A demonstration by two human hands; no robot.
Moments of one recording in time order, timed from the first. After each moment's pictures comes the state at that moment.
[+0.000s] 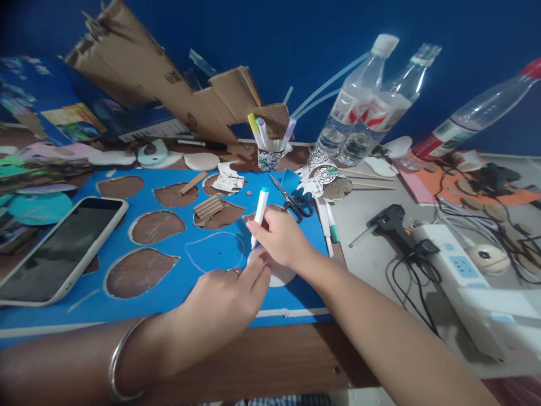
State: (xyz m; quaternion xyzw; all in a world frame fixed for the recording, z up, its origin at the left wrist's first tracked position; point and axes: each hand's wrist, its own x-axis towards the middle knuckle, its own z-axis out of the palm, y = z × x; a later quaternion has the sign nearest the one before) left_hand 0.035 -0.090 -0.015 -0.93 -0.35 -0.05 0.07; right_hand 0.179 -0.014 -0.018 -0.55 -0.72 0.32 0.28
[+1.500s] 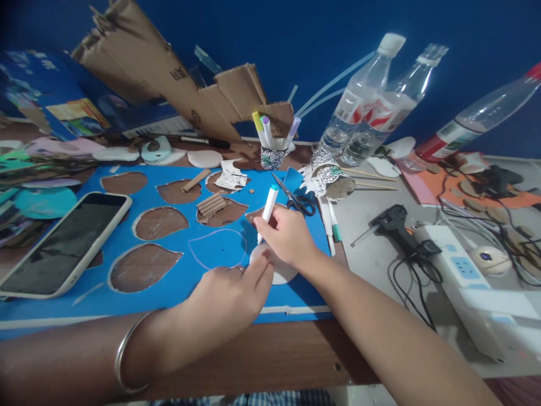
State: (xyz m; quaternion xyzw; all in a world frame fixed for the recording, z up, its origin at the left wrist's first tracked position) left_hand 0.032 -0.092 -0.019 -0.93 -0.33 -0.04 0.13; right_hand 0.181 -0.019 -0.021 -0.58 -0.70 0.28 0.31
